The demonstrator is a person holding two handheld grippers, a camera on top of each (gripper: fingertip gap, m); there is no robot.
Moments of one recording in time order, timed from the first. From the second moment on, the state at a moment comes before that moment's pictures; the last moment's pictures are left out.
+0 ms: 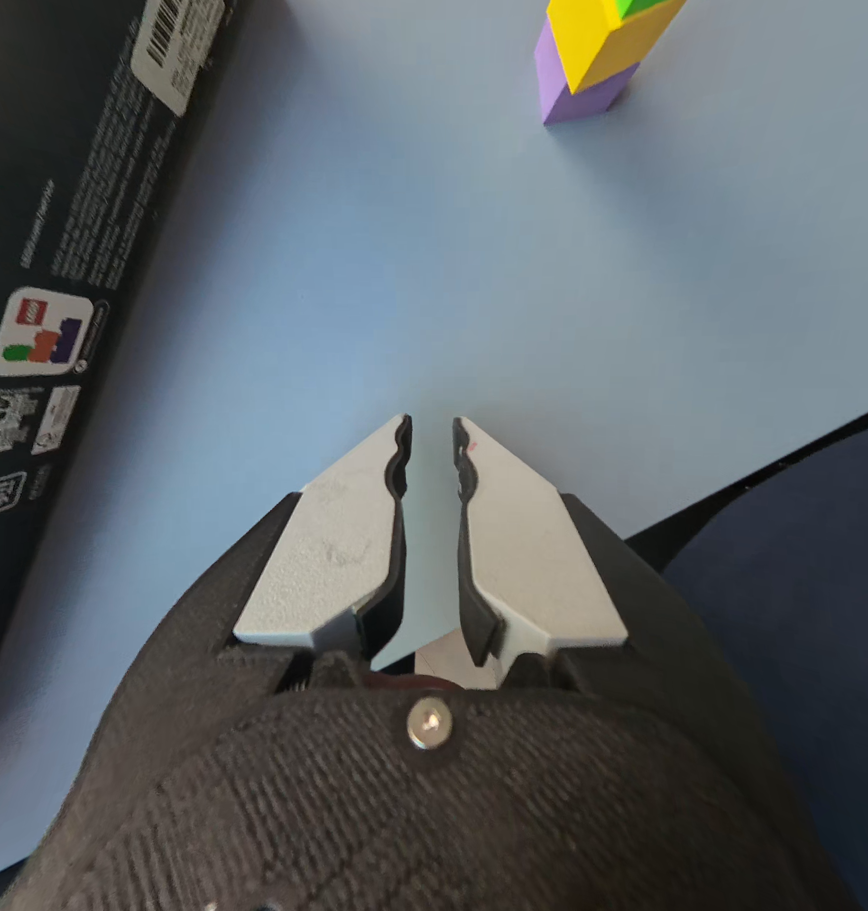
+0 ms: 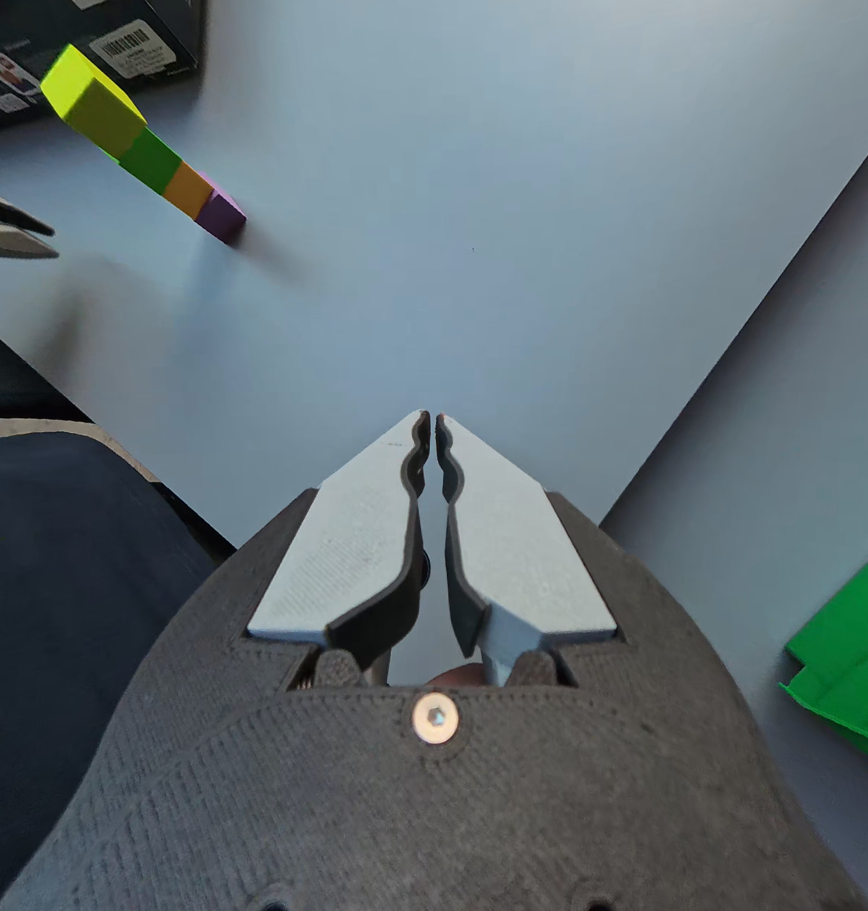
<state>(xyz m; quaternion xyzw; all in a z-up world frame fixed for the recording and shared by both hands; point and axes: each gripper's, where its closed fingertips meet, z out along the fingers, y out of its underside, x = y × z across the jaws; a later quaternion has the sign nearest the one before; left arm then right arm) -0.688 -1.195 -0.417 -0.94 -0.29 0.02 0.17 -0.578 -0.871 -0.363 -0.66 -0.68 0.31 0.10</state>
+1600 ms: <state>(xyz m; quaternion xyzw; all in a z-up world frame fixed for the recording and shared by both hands) -0.705 -1.042 -0.383 -0.97 -0.13 0.01 0.23 -0.570 -0.850 -0.357 -0.67 -0.67 0.30 0.13</state>
